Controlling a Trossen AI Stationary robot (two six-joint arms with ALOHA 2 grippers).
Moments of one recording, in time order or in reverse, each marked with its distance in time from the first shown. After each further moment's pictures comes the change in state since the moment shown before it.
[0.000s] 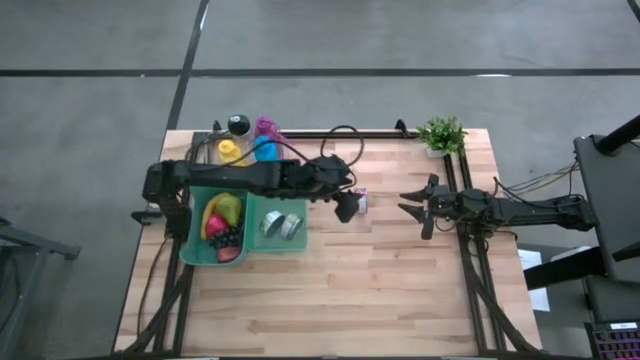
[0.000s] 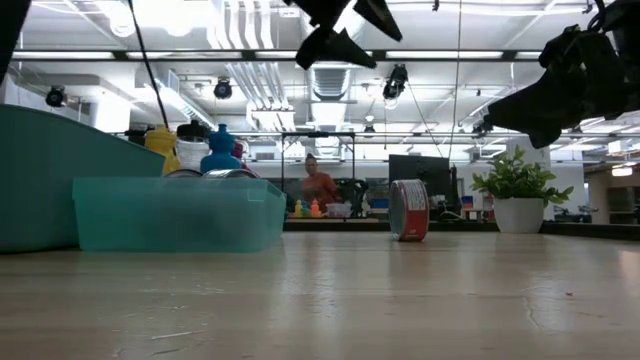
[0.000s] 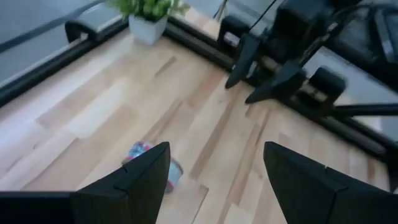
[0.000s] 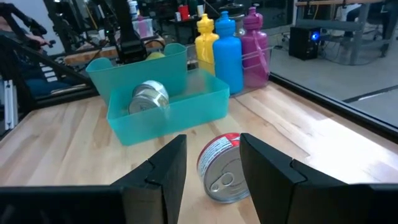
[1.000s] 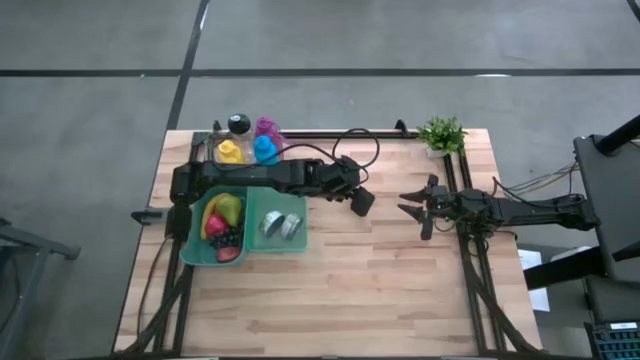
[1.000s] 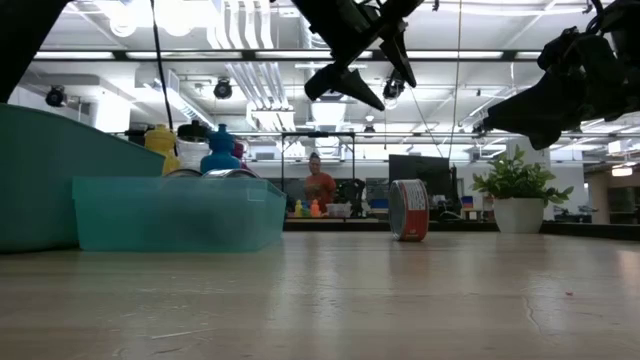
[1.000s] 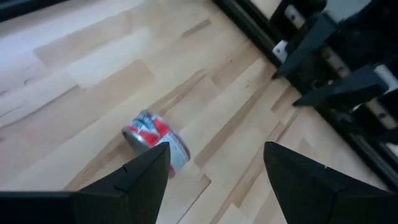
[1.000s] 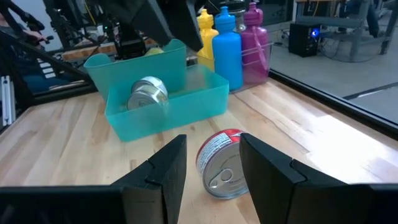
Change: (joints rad) left arm 0.034 0.204 0.192 -0.180 0.011 -0.265; right arm 0.000 0.016 0.000 -0.001 0.000 0.000
